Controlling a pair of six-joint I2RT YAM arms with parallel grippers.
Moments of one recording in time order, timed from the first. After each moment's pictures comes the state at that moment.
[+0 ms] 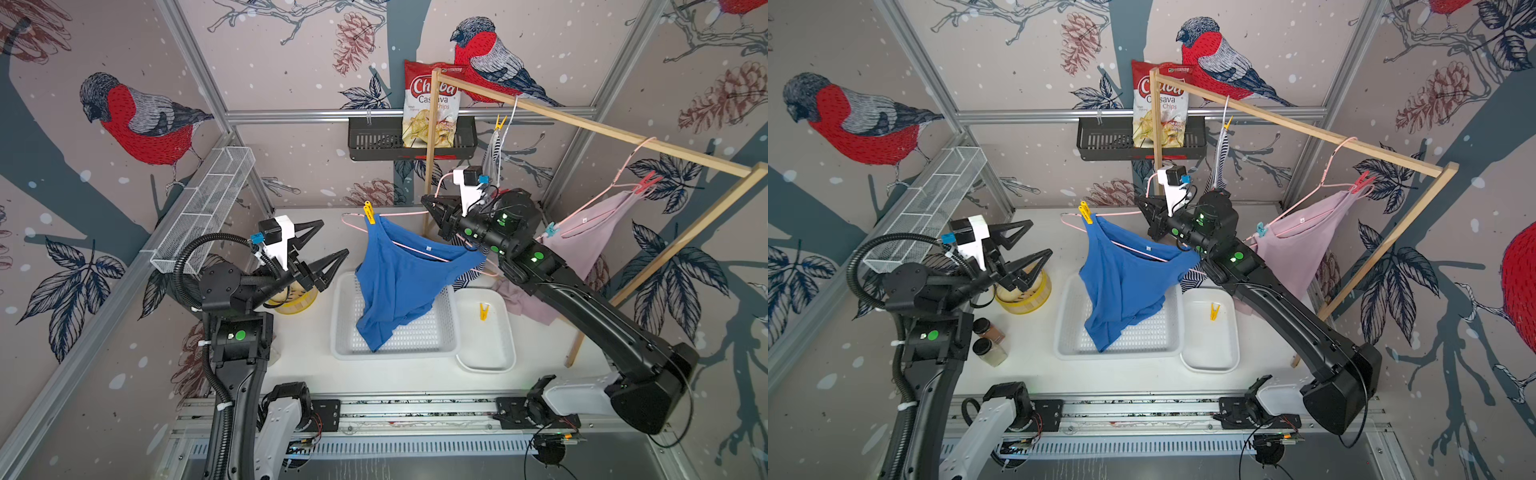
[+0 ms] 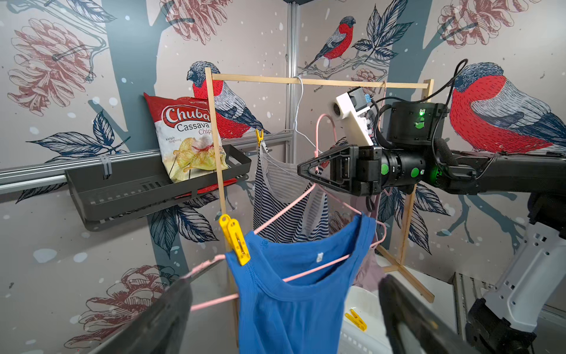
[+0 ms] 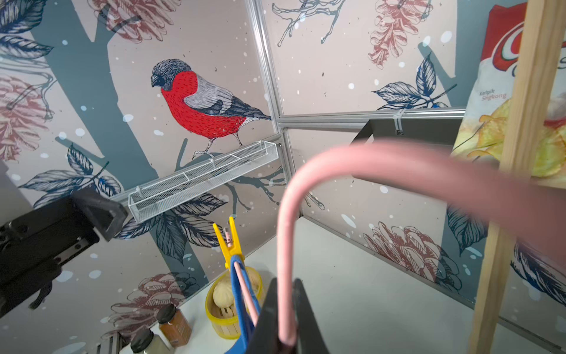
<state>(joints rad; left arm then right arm) 0.10 0.76 0.96 0.12 1.02 -0.27 0.67 1.32 1.36 0.03 -0.32 0.18</state>
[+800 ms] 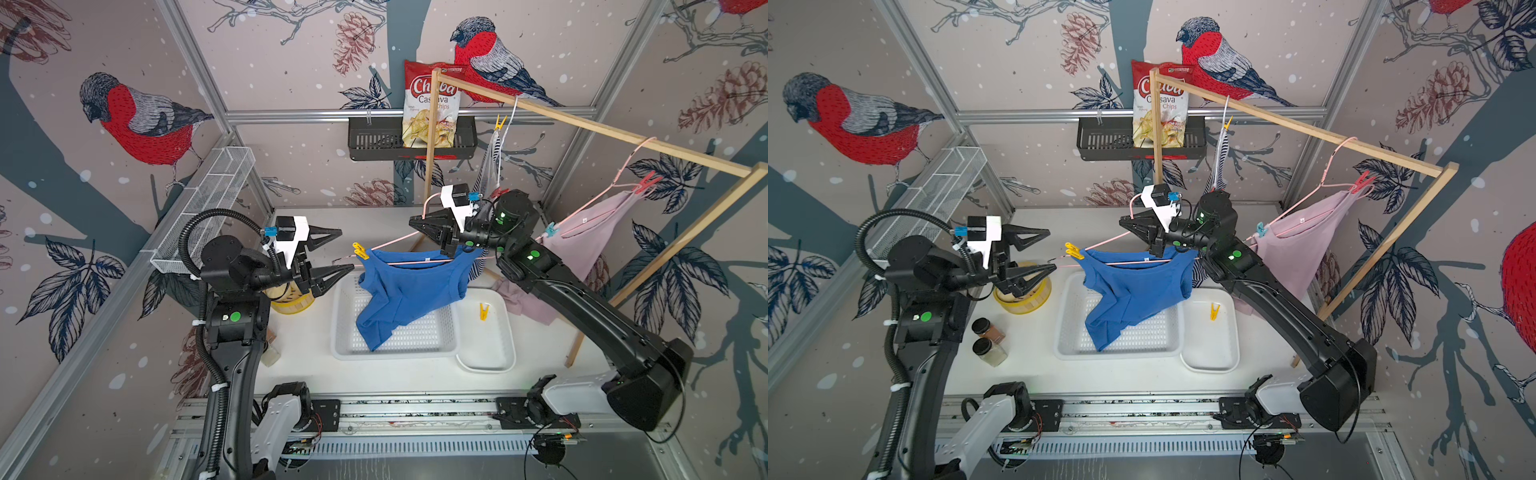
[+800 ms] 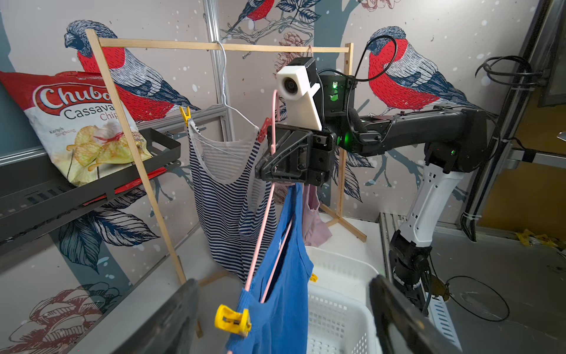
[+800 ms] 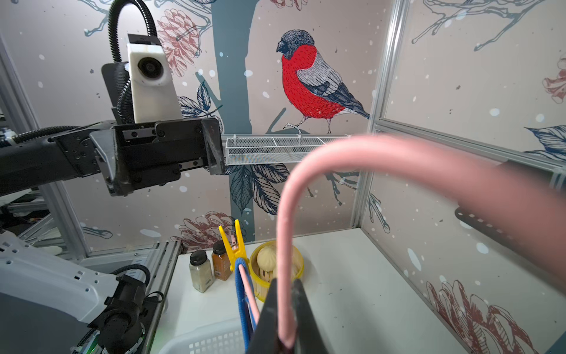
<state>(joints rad) 0.10 0.86 1.10 -0.11 1.33 -0.05 0.65 1.36 1.35 0.07 -0.78 -0.05</state>
